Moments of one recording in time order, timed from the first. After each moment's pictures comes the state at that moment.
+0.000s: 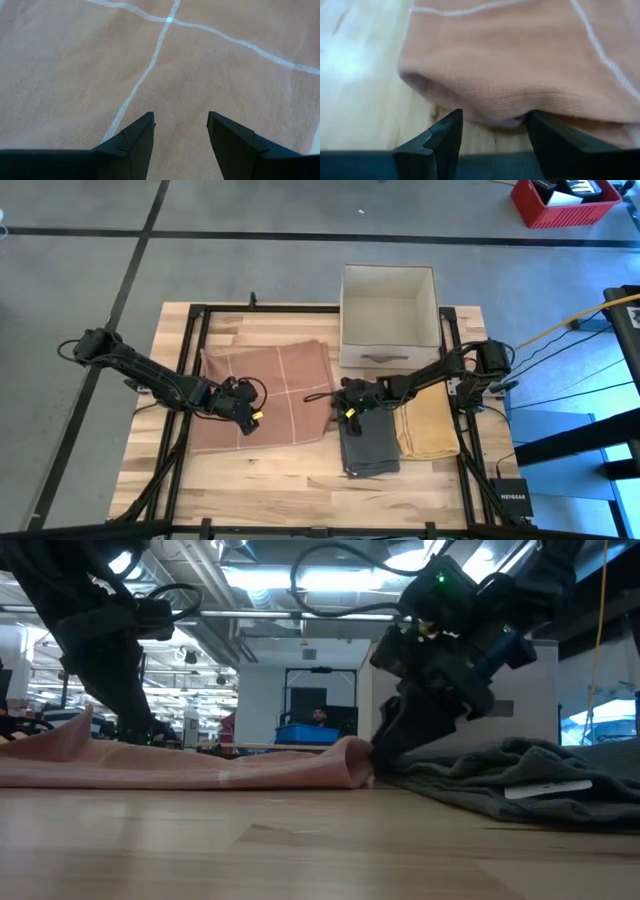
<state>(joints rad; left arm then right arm) -0.33 1.18 0.55 -0.47 -0.43 -0.80 0.05 1.78 0.73 0.30 -0.10 0.03</state>
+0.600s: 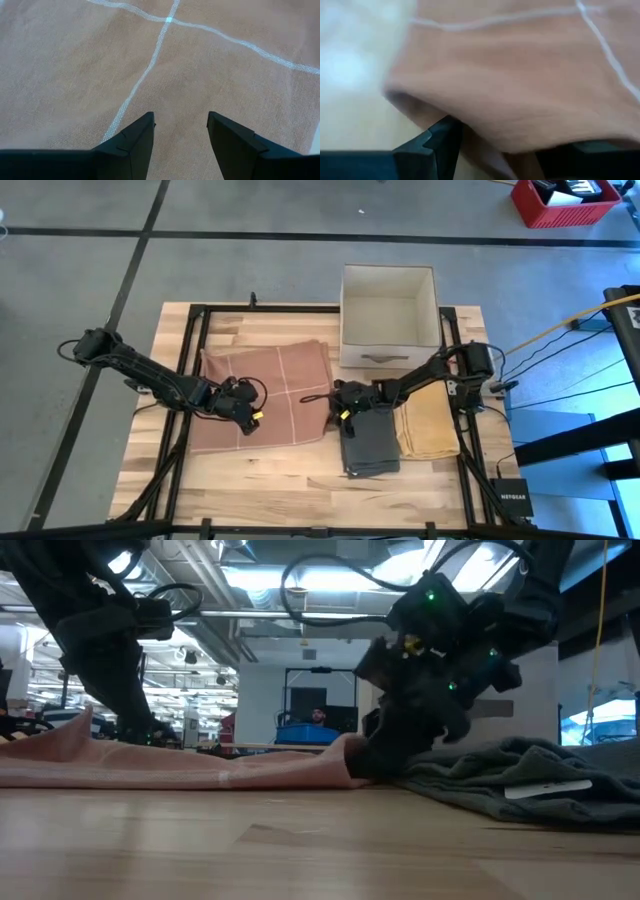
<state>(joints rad) -0.33 1.18 0.55 -0.47 -0.43 -0.80 0.05 1.91 0.76 0.49 -0.09 0.00</state>
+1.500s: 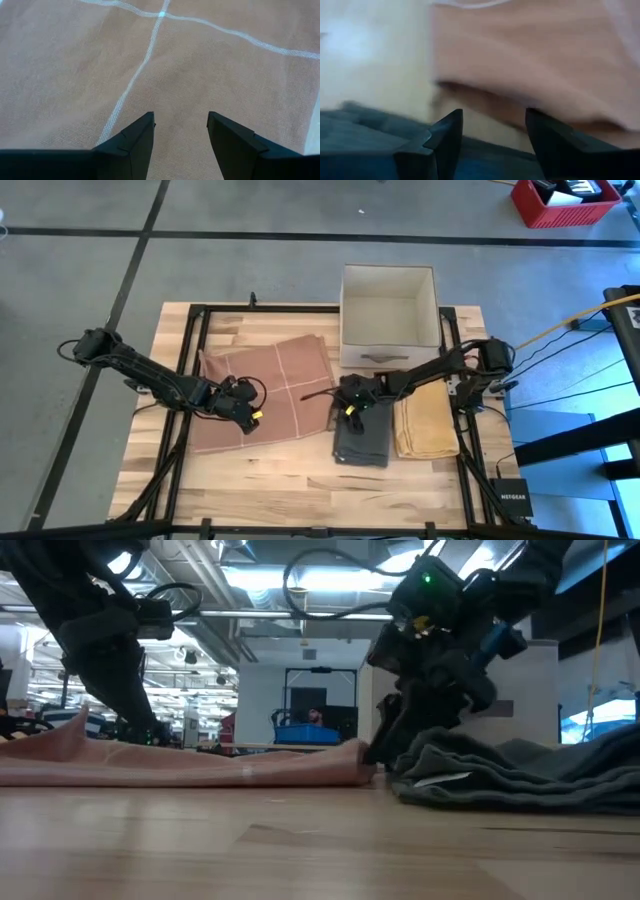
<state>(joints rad) -0.33 1.18 0.55 -0.48 -0.45 -0.81 0.02 1.77 0.79 0.15 -0.19 -0.02</state>
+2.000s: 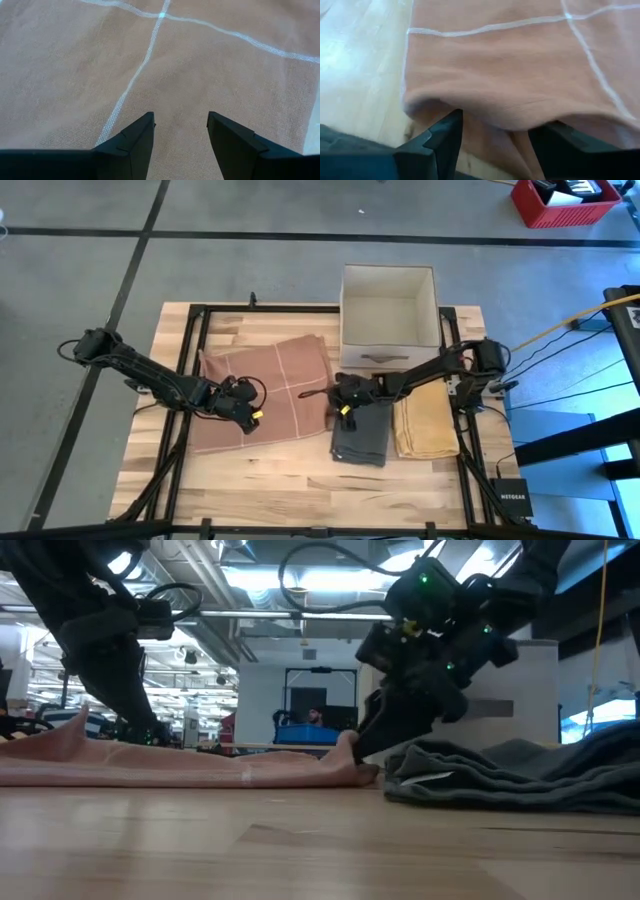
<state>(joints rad) -0.33 1.18 0.55 -0.48 -0.45 -0.82 0.02 1.80 0.80 0.28 -0.07 -0.07</state>
